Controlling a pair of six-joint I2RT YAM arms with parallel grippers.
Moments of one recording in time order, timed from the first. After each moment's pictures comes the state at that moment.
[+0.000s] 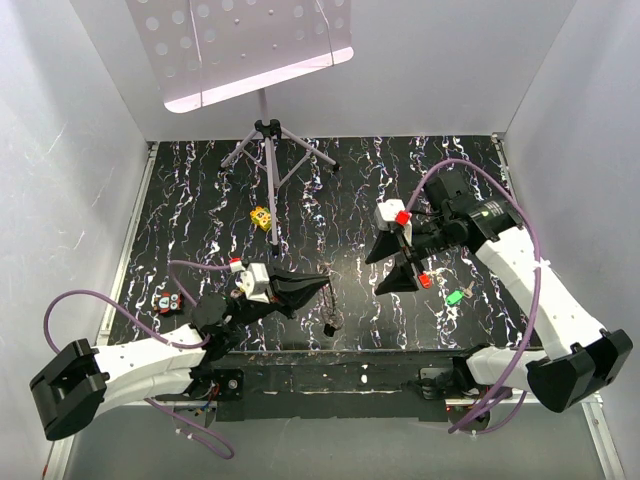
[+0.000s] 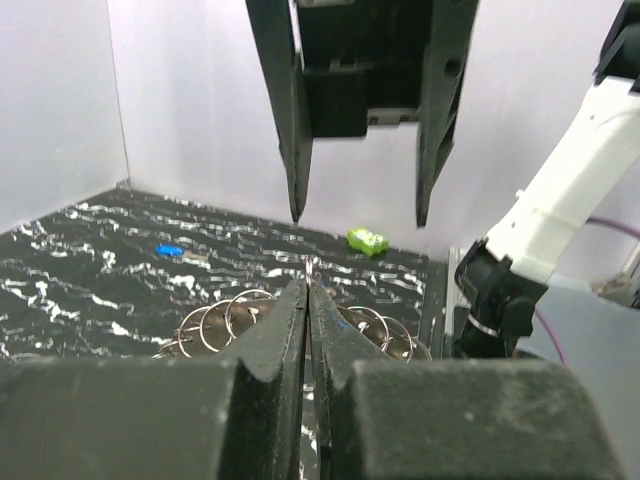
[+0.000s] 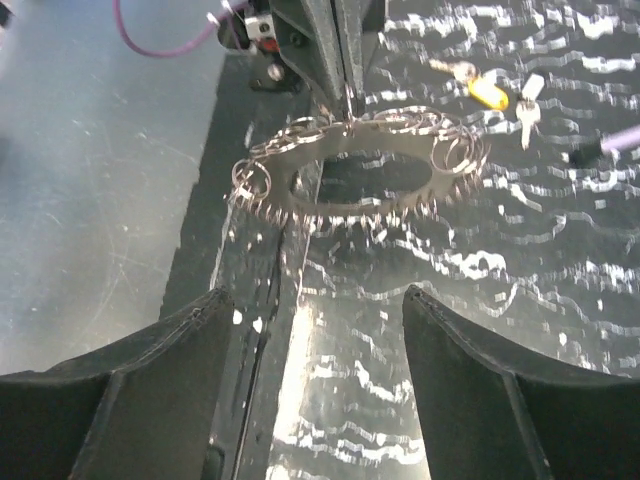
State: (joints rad) left arm -0.96 0.90 0.22 1.09 0.23 -0.17; right arm 0.49 1.22 1.34 -1.21 -1.08 -0.90
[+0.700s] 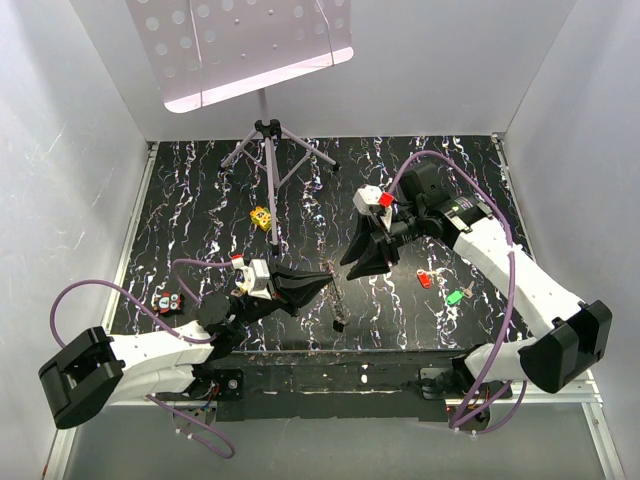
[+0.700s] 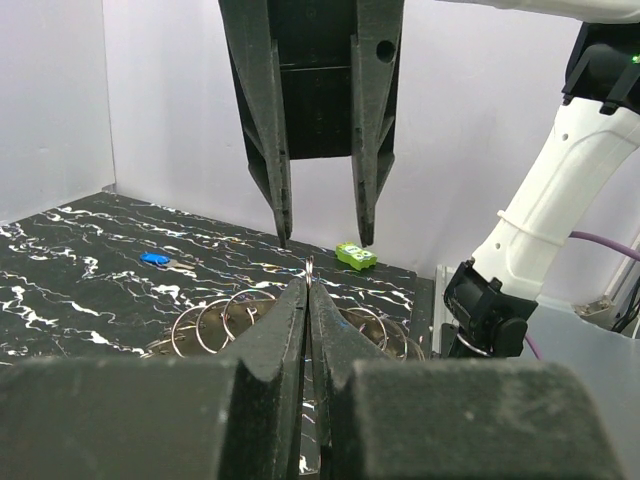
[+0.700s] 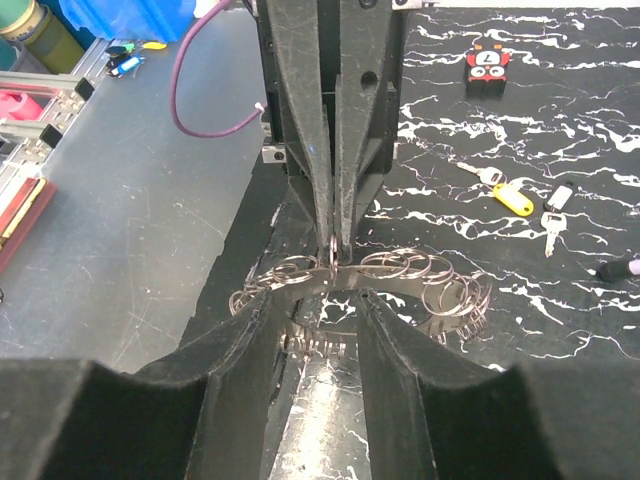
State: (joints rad) left arm -0.96 1.00 0.21 1.26 0.22 -0.25; right arm 0.59 1.33 1.31 -0.86 -1.29 -0.66
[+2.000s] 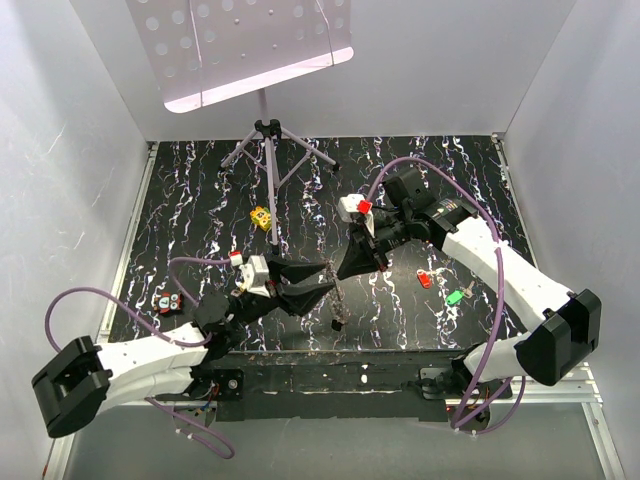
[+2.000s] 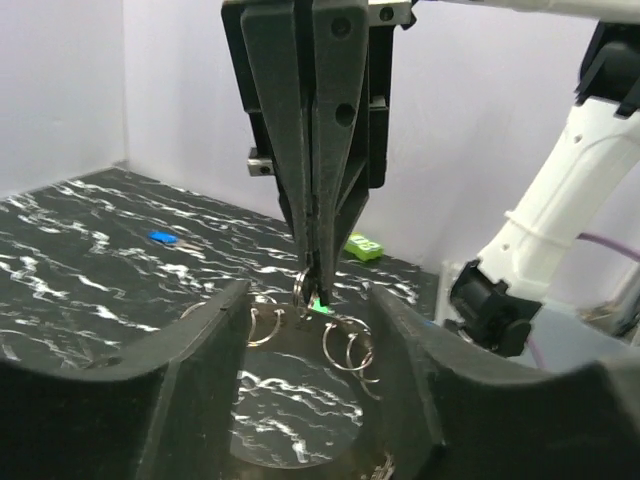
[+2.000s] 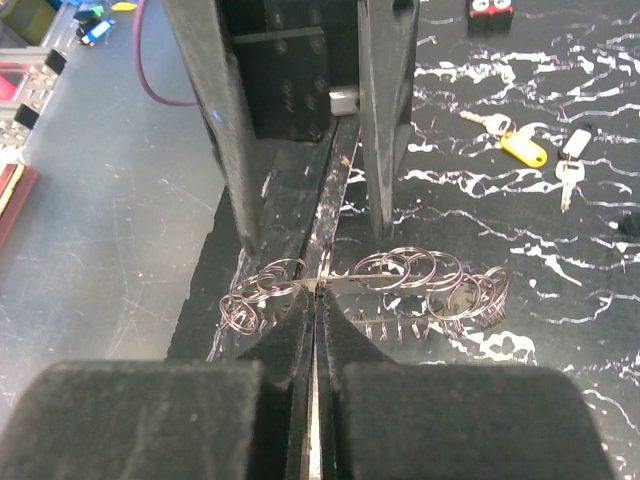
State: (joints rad) left arm -0.96 0.96 0.22 1.16 0.18 -0.26; right arm 0.65 1.37 1.29 -0.82 -1.18 -0.61
